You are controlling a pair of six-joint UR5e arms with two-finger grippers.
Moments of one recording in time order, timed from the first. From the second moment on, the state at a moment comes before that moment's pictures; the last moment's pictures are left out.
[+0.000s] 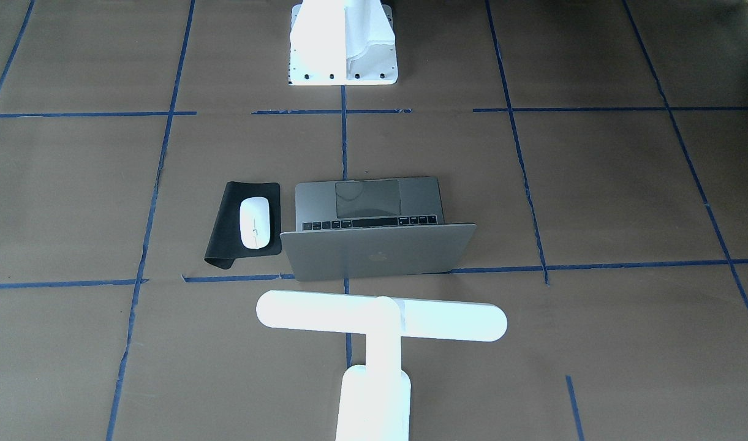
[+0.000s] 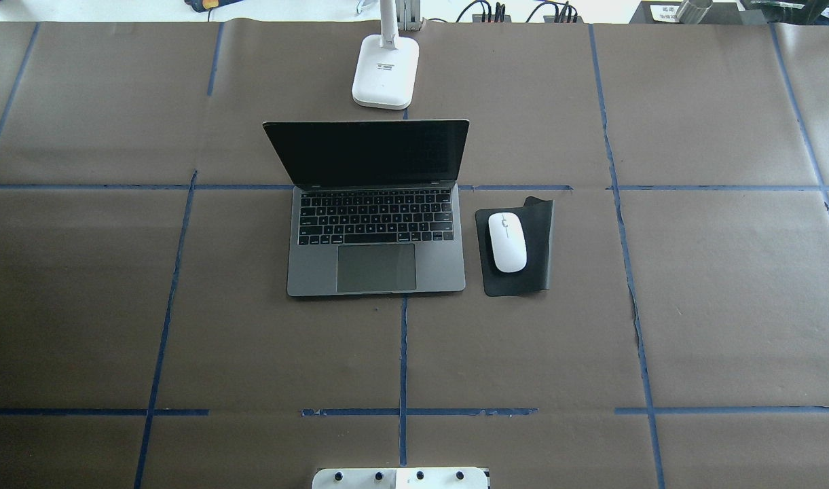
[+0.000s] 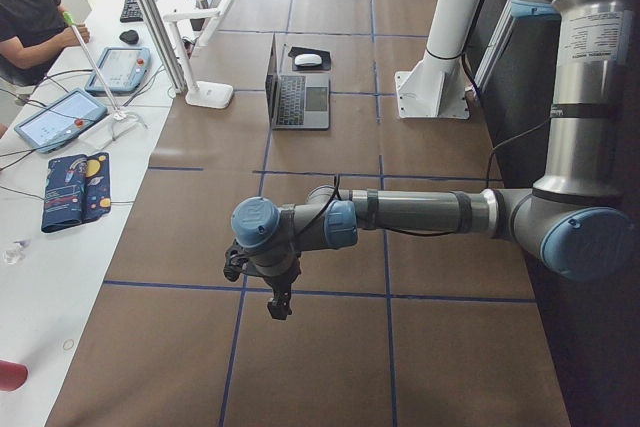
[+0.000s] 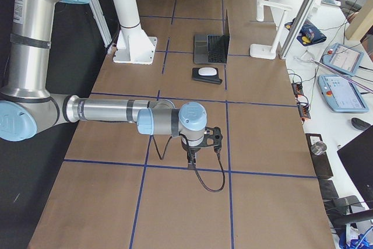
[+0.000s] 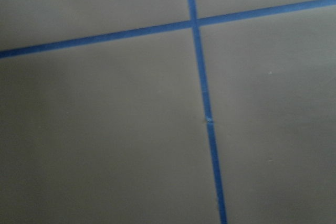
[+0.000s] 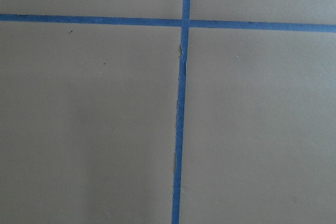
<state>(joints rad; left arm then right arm) -1.57 -1.55 -1.56 -1.45 -2.32 0.24 1.56 -1.77 1.78 -1.55 2.37 -0.01</state>
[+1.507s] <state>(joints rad) -1.60 -1.54 -1.60 -1.48 -2.33 0.10 1.58 -1.74 1.79 -1.54 2.37 -0.01</state>
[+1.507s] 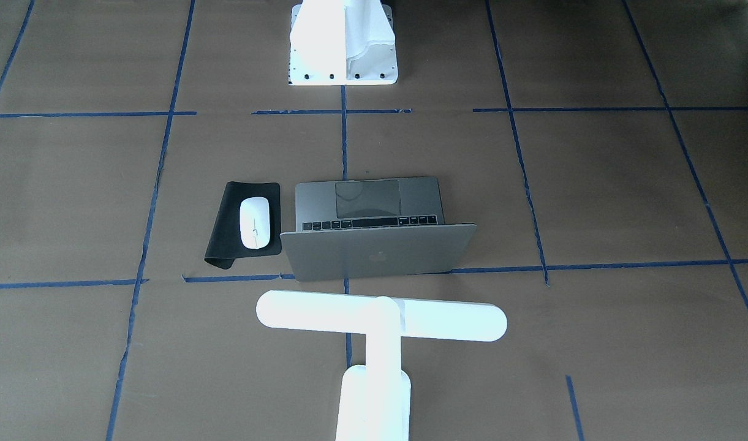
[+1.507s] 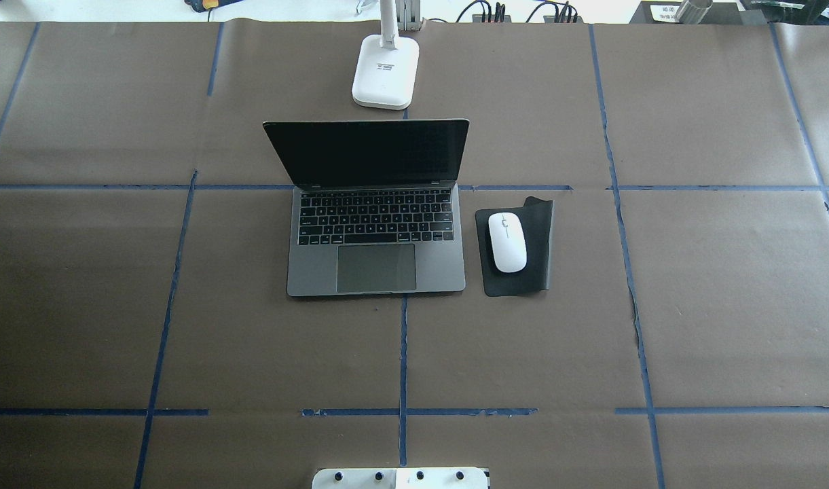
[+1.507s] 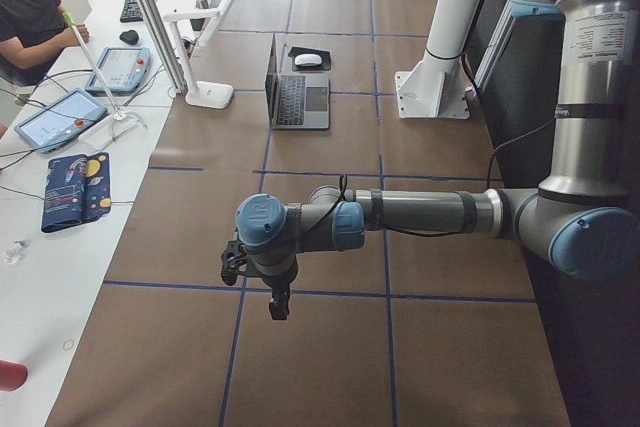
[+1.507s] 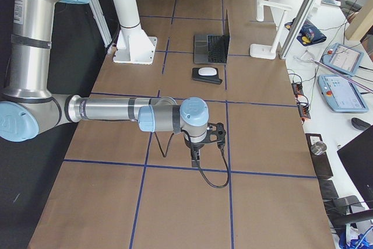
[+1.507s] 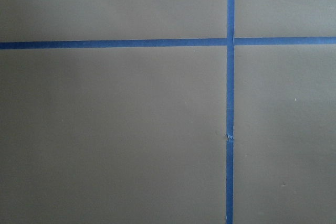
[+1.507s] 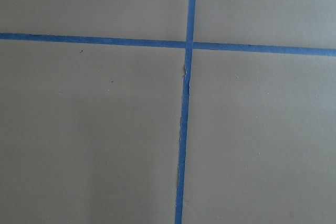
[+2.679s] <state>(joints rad) -1.60 -1.54 -1.57 -1.51 -2.33 0.10 1.58 -1.73 1.79 -1.54 2.37 -0.01</state>
